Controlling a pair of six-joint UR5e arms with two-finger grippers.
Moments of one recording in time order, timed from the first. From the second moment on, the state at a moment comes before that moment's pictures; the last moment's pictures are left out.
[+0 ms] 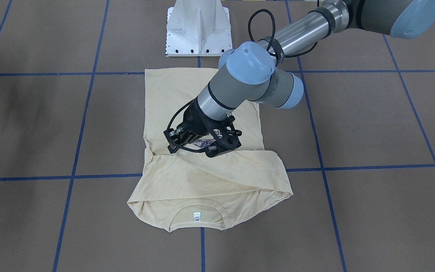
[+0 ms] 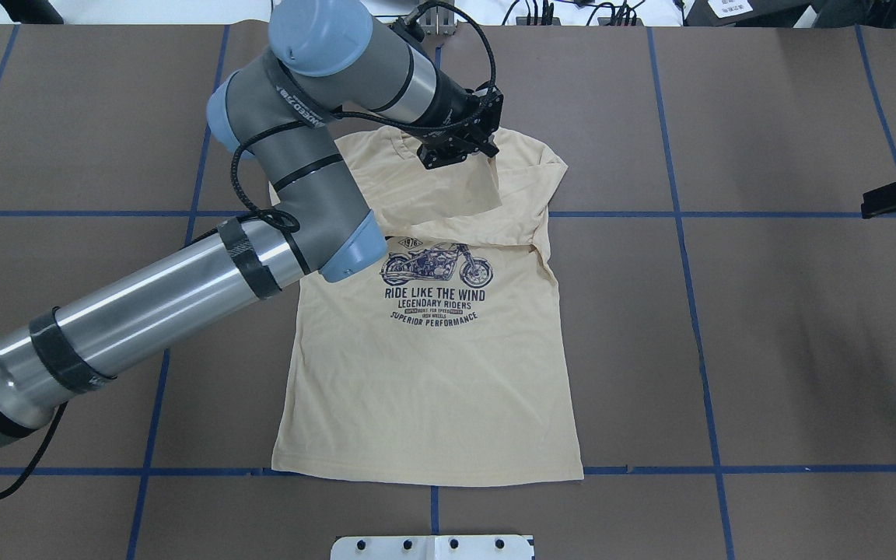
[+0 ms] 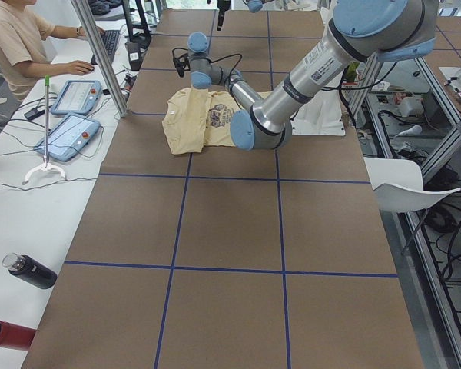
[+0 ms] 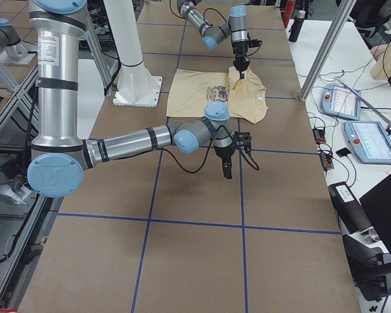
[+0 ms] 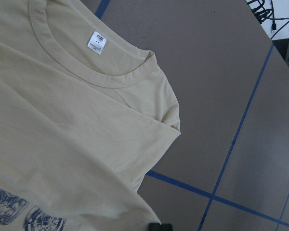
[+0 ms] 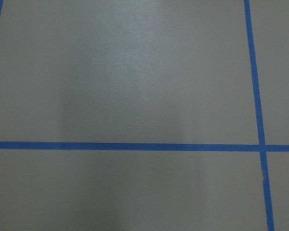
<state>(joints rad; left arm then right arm) -0.71 -2.59 -1.16 -2.33 -2.05 -1.86 1.15 -1.64 1.85 -1.23 2.03 0.64</state>
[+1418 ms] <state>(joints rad) -0.60 -2.81 -0.79 -2.57 -1.74 -1.91 1.16 -1.66 1.82 -1.23 2.17 0.65</state>
